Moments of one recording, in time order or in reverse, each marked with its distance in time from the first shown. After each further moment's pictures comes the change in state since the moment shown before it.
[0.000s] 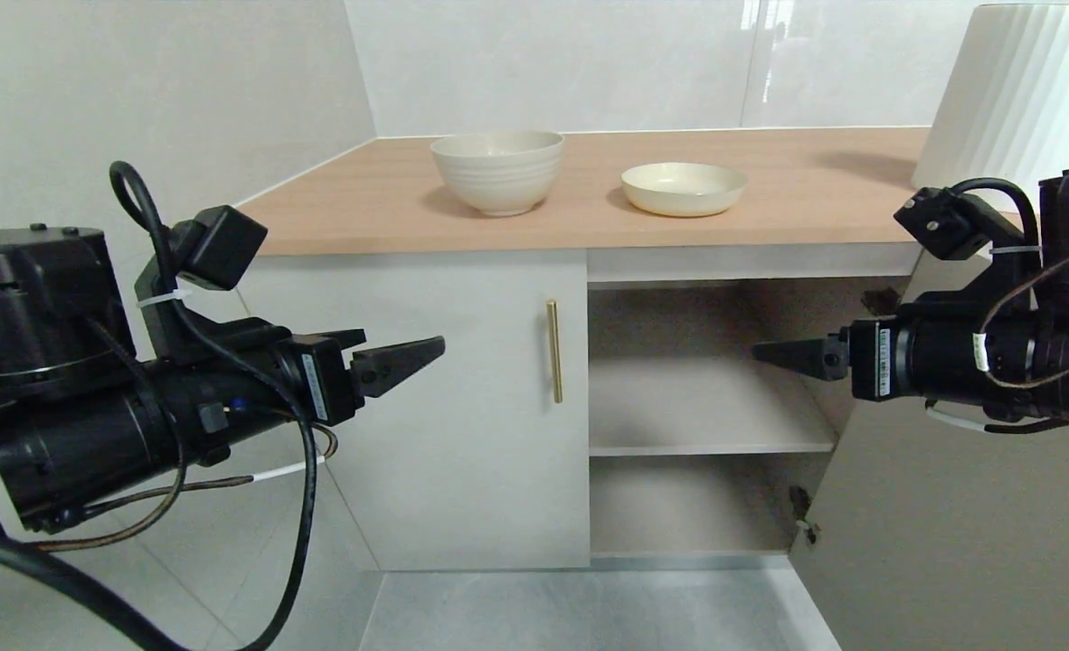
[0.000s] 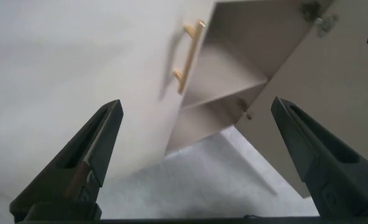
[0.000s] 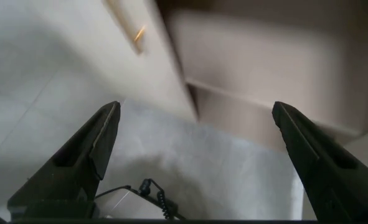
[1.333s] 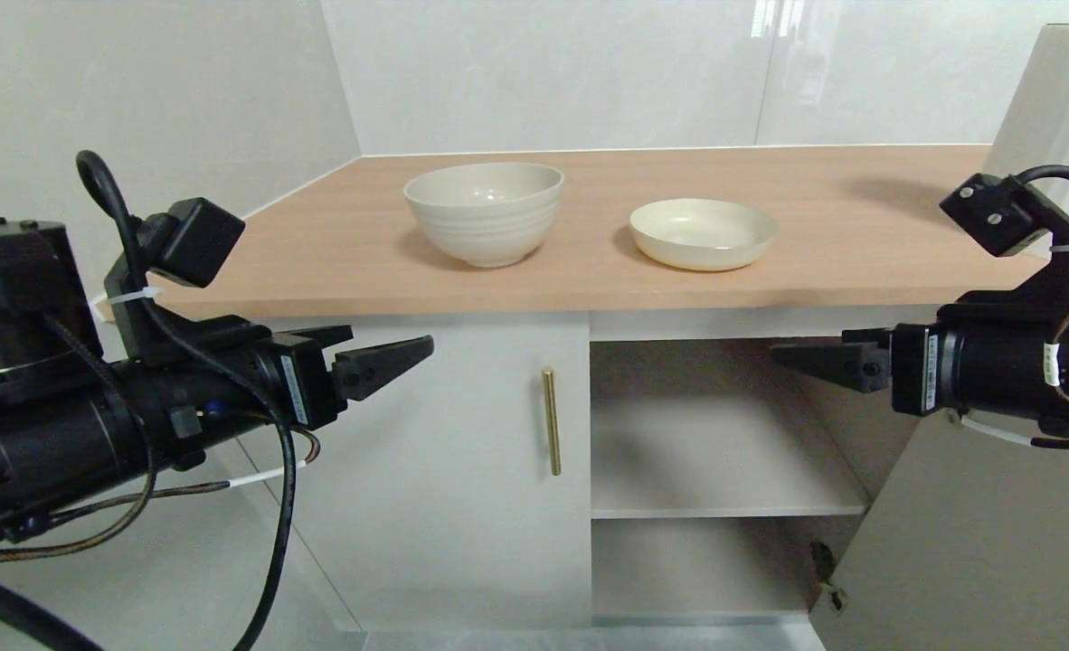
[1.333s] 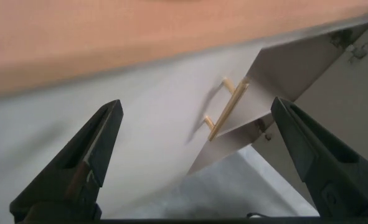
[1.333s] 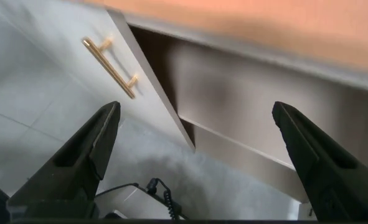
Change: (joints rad) left arm 0.002 -0.040 0.000 0.033 -0.003 0.029; right arm 0.016 -0.086 0.049 -0.010 0.049 -0.021
